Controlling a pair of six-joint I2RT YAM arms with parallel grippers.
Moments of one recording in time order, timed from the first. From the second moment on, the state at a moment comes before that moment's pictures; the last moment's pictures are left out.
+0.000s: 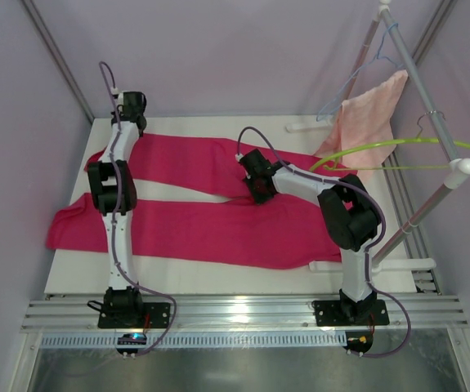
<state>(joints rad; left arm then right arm) 0.02 2.47 2.19 -0.56 -0.57 -0.09 0.62 2.00 1.40 -0.52 0.17 0.12</state>
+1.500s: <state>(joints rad) -0.16 1.20 0.98 -0.67 -0.25 -0.54 0.76 1.78 1.56 -0.94 0.32 0.73</state>
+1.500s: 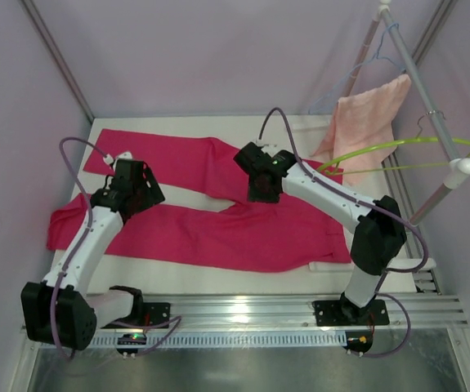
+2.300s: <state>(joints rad) -0.20 1.39 0.97 -0.51 0.02 -0.60 0.81 1.89 1.38 -0.83 0.45 0.72</state>
